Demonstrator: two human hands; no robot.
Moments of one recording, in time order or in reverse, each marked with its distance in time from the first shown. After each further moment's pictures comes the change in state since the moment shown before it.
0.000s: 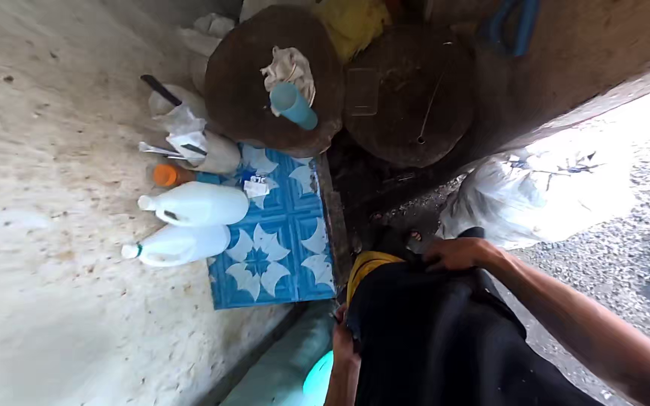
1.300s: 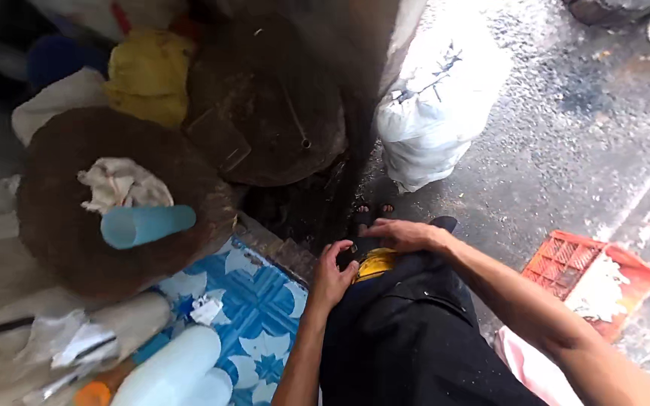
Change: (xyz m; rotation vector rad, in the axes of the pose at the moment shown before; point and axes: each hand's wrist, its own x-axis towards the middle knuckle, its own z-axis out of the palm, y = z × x) left_hand 0.120 0.089 0.206 1.705 -1.178 0.457; right_hand 0.041 0.033 0.076 0.427 0.850 0.008
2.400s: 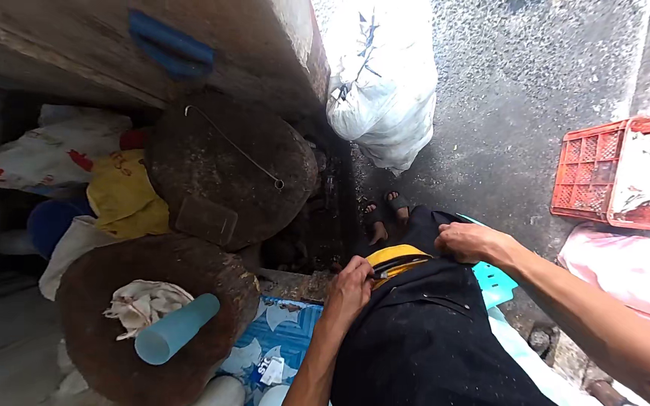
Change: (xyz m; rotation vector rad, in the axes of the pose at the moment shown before) left_hand 0.031 0.010 -0.039 0.678 -0.504 0.362; right_hand -0.095 -0.031 0.052 -0.002 -0.022 0.693
